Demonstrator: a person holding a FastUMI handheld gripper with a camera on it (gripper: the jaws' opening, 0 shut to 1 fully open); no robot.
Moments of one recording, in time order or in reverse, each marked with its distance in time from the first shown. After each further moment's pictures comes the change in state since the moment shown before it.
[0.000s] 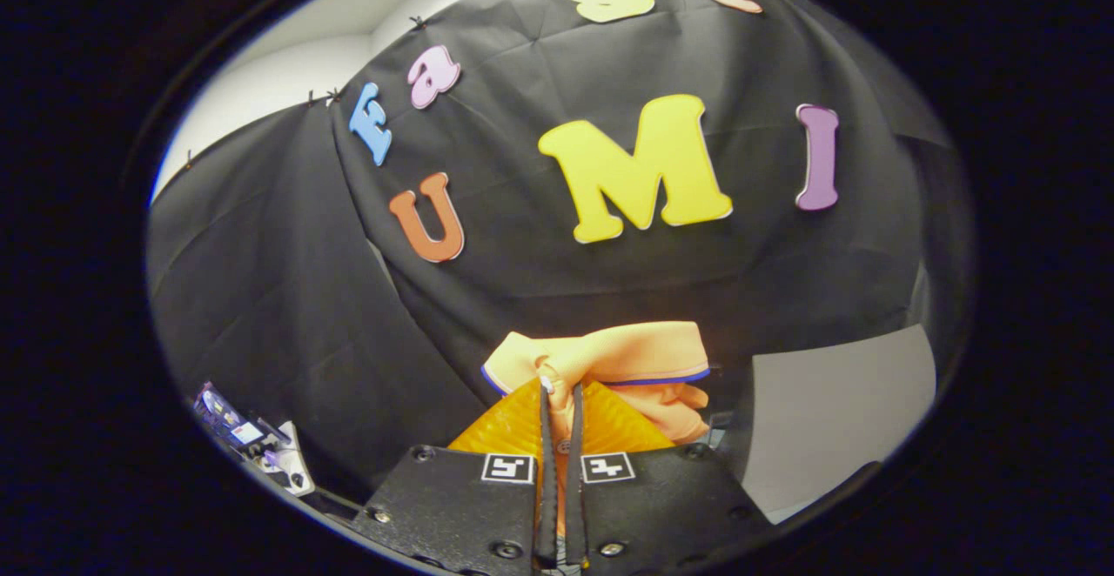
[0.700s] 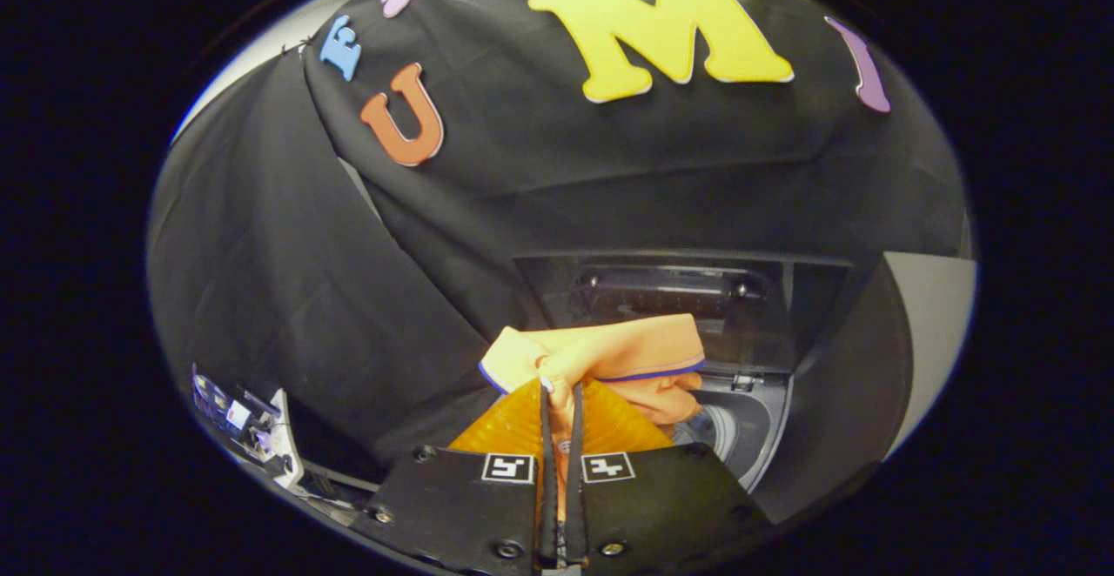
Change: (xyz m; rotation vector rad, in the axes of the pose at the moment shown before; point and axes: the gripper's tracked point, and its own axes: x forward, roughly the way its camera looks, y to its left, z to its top) arm 0.180 -0.028 -0.144 0.035 0.272 0.007
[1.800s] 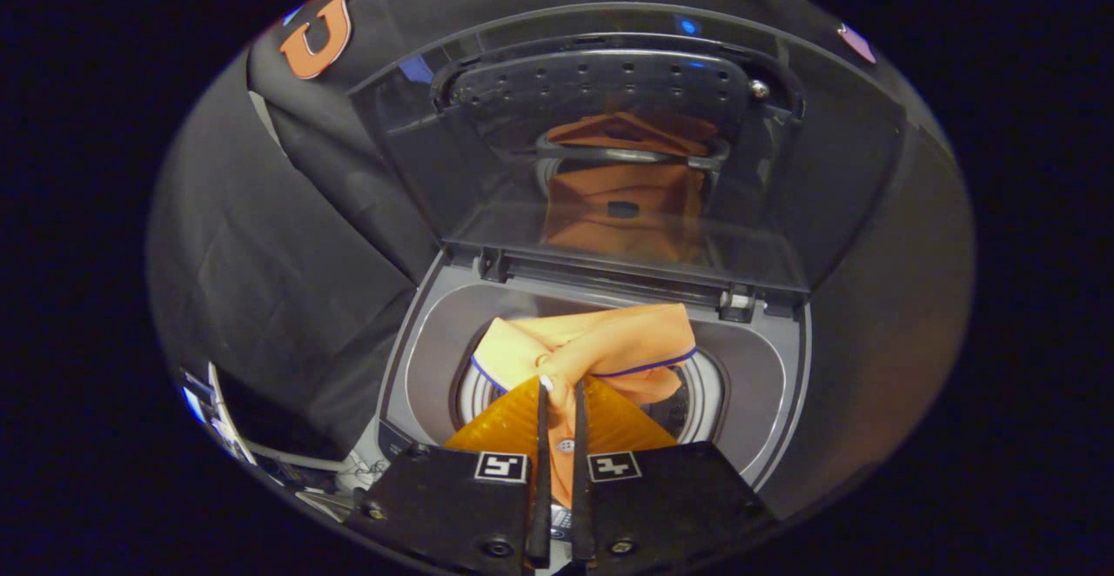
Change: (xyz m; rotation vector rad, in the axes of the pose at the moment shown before) arm 0.108 -0.080 -0.098 0.021 0.215 -0.239
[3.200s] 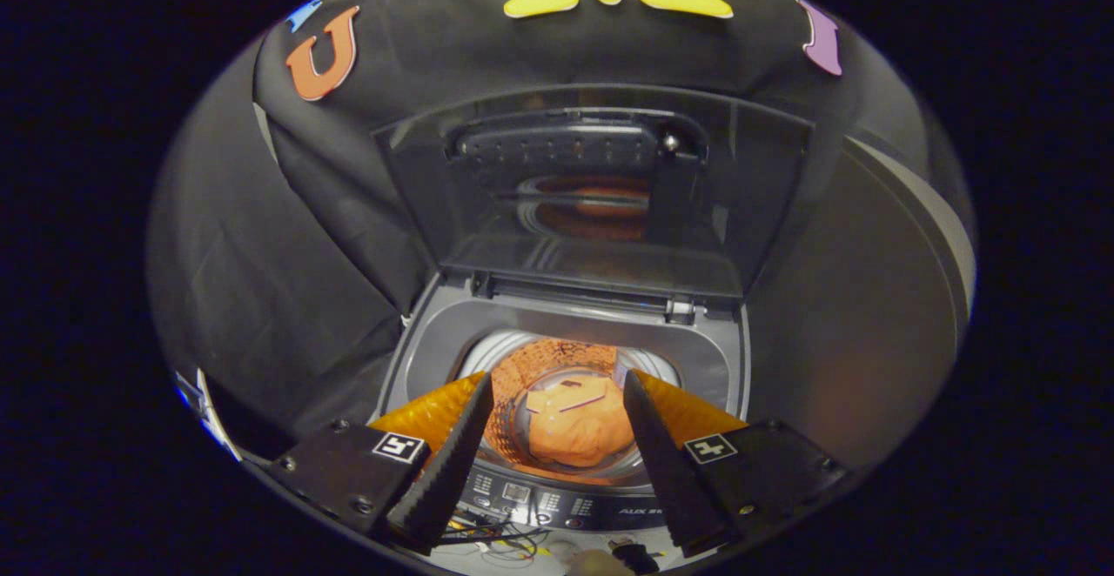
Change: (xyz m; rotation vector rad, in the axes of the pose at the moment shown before) arm -0.065 -0.008 0.007 0.012 -0.168 -0.062
